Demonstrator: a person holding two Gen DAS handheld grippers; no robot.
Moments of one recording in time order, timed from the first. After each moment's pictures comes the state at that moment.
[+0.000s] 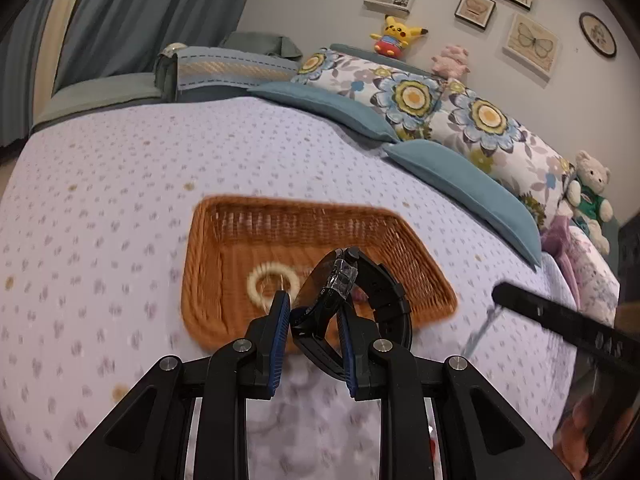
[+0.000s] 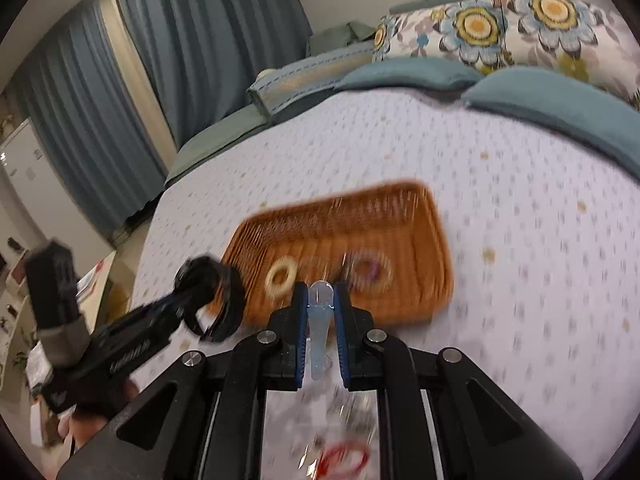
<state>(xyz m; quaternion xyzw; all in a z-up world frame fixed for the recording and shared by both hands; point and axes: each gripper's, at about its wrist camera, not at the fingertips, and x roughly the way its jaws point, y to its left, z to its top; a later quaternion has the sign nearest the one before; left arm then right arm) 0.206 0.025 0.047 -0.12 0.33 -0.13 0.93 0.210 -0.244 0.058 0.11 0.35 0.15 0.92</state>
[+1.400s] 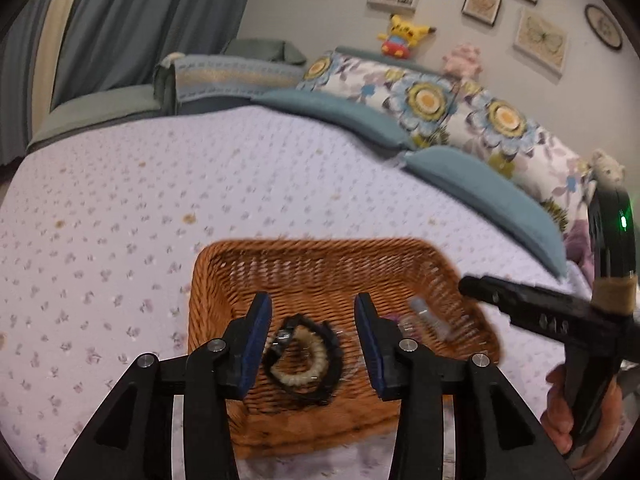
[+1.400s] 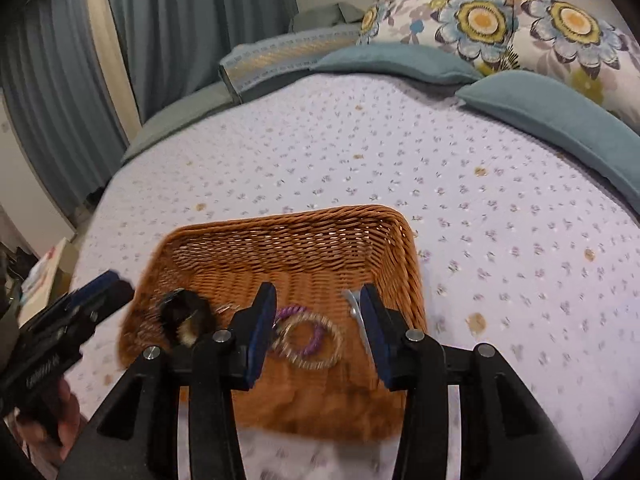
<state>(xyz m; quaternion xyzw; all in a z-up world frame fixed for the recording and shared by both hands) 0.265 0.028 0.045 -0.10 0.32 -0.12 0.93 0.302 -0.252 0.027 0.06 0.38 0.12 0.92</state>
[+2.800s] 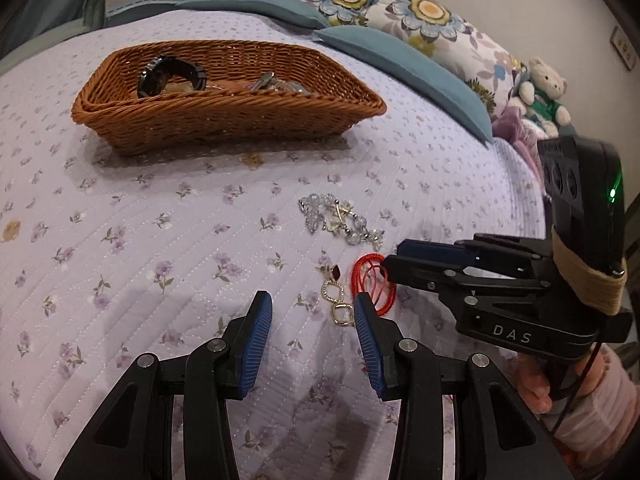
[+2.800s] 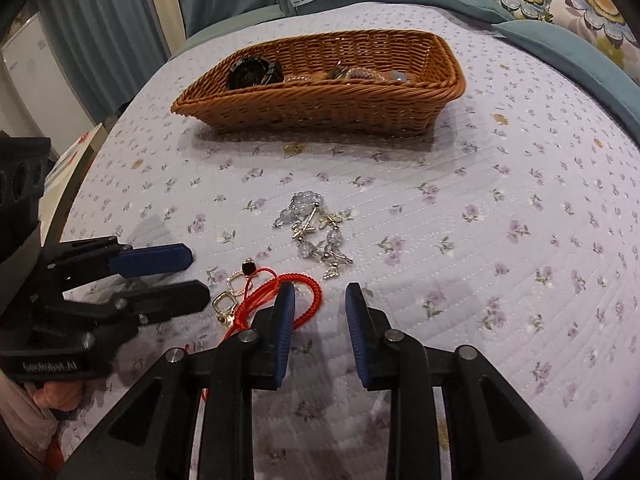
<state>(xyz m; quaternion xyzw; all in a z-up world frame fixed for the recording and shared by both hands) 0.121 -0.045 -0.052 -0.07 0.46 -0.25 0.85 0.138 -0.238 -0.071 -0.02 0.47 0.19 0.86</state>
